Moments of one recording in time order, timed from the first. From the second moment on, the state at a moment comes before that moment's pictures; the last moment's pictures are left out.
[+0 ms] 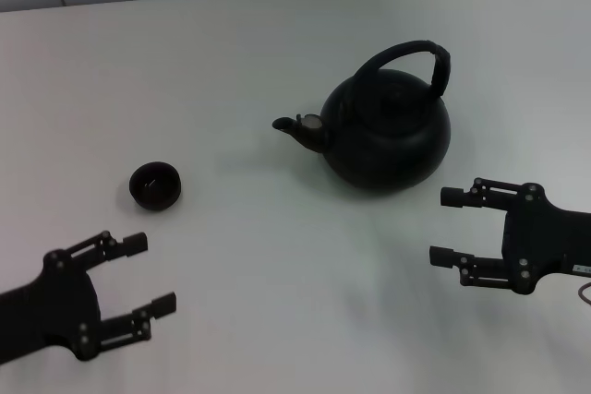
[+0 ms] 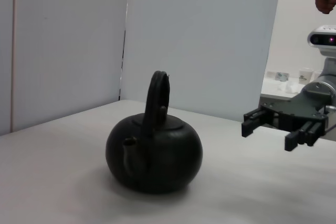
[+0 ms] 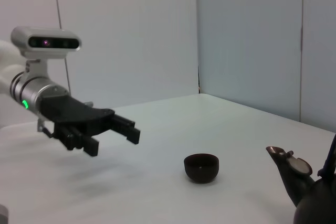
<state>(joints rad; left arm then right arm) -0.30 -2.06 0.64 0.46 1.98 1.73 -0.87 0.28 2.07 -0.54 -0.62 -2.04 -1.76 0.90</state>
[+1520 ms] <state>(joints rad) -0.35 -2.07 0.29 0.32 1.92 1.58 -0.72 0.29 2.08 -0.52 -0.62 -2.03 -1.77 0.91</state>
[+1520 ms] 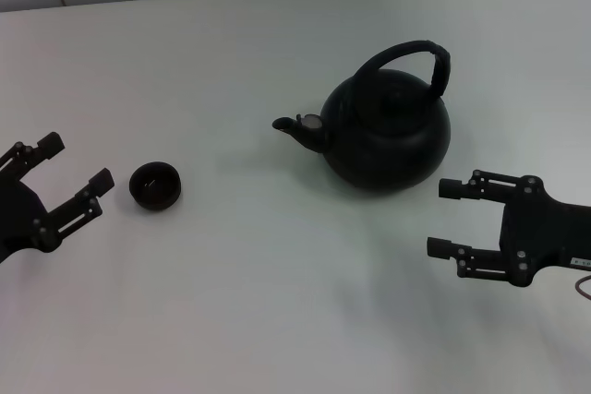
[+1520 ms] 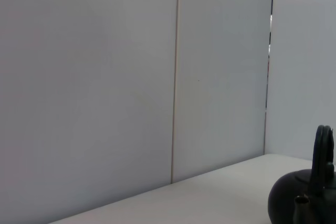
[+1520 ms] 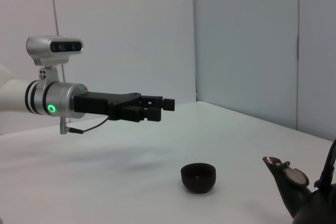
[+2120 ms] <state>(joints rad) -0.36 -2.07 0.51 0.31 1.92 1.35 -0.69 0.29 2.08 -0.52 -0.62 -2.01 -1.77 0.91</state>
